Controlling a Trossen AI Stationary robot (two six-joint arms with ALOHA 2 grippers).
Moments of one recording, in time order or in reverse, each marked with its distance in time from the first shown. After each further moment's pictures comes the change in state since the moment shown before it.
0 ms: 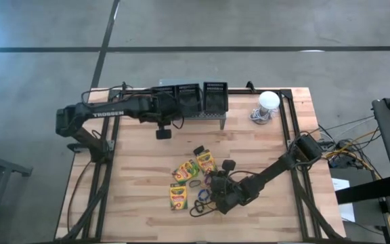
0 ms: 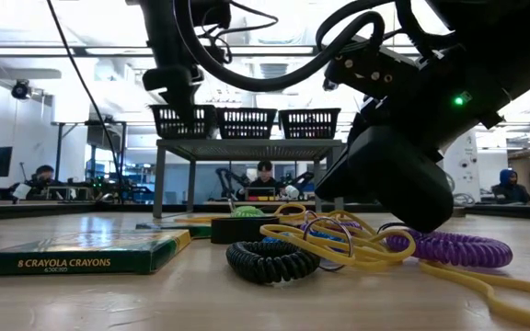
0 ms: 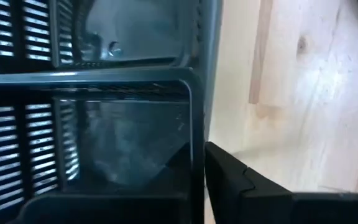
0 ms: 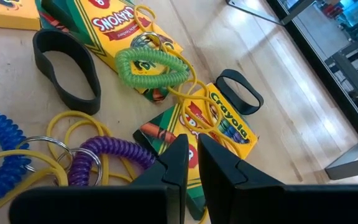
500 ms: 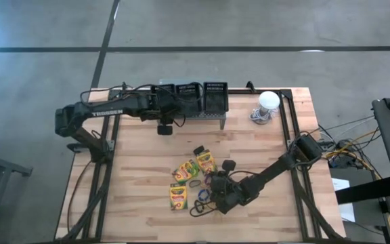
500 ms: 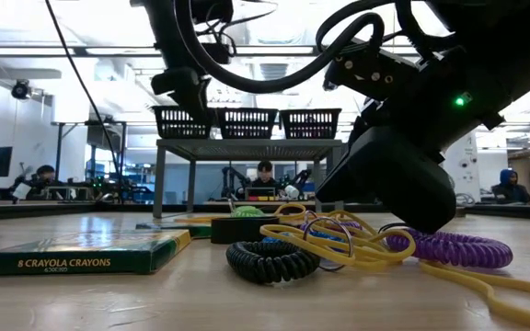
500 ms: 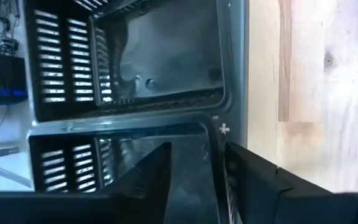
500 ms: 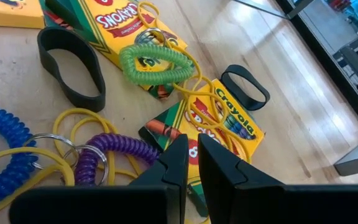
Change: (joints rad) left arm 0.017 -0.018 0.000 0.103 -0.034 0.175; right arm 0.001 0.000 -0.002 -0.001 -0.023 0.021
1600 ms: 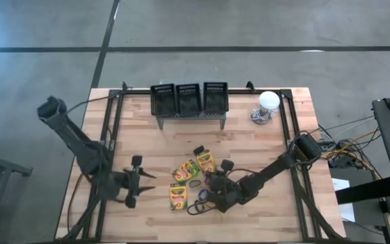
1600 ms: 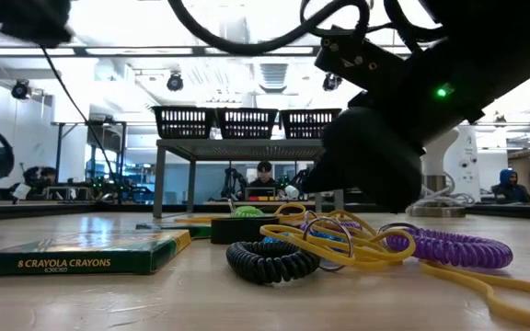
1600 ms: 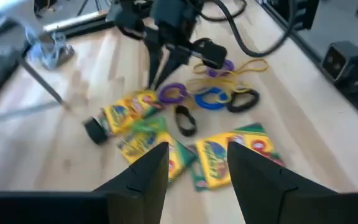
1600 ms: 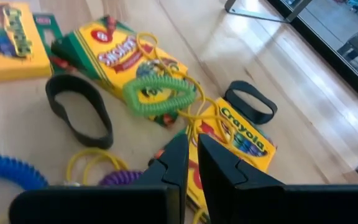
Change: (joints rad) left arm -1.142 -0.463 -0.718 0.666 -0.343 -0.777; right arm -0.015 0.002 -0.007 0.129 0.007 0.026
